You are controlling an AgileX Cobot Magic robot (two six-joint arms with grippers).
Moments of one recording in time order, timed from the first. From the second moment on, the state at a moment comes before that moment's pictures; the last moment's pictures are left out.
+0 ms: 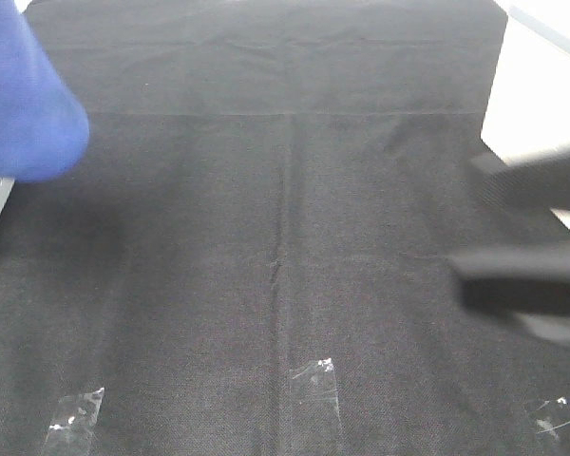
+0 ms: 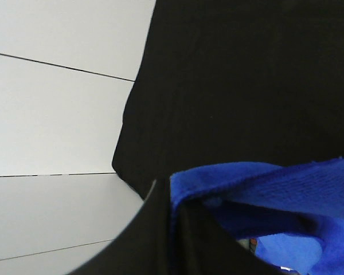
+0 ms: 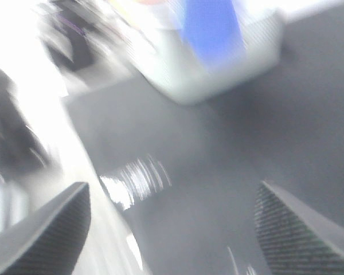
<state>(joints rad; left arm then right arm) -0.43 1.38 -1.89 0.22 1.13 1.02 0.09 0.77 -0.47 1.35 0.97 -1.48</state>
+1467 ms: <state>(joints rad) -0.43 1.38 -1.89 -0.11 0.99 1.28 0.51 1.94 -1.31 1.73 1.06 -2.08</state>
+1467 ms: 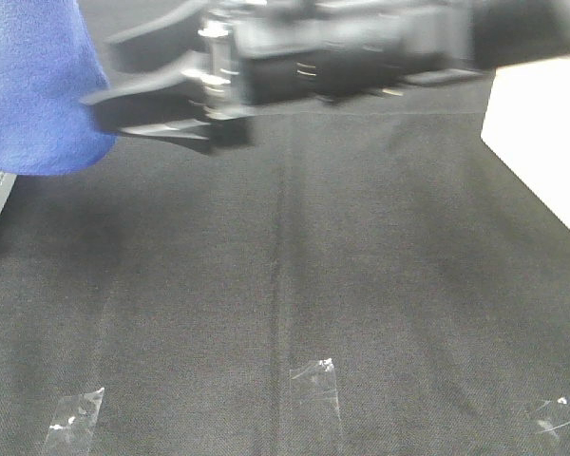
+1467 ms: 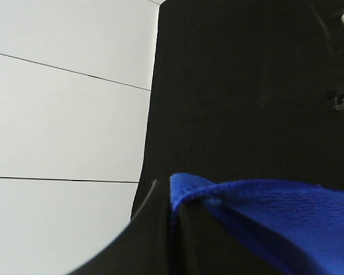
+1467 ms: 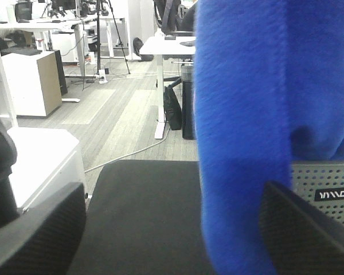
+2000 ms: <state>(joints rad) -0.43 1.39 -1.89 -0.13 0.98 1.28 0.55 2.10 -1.54 1.73 1.11 -1.98</state>
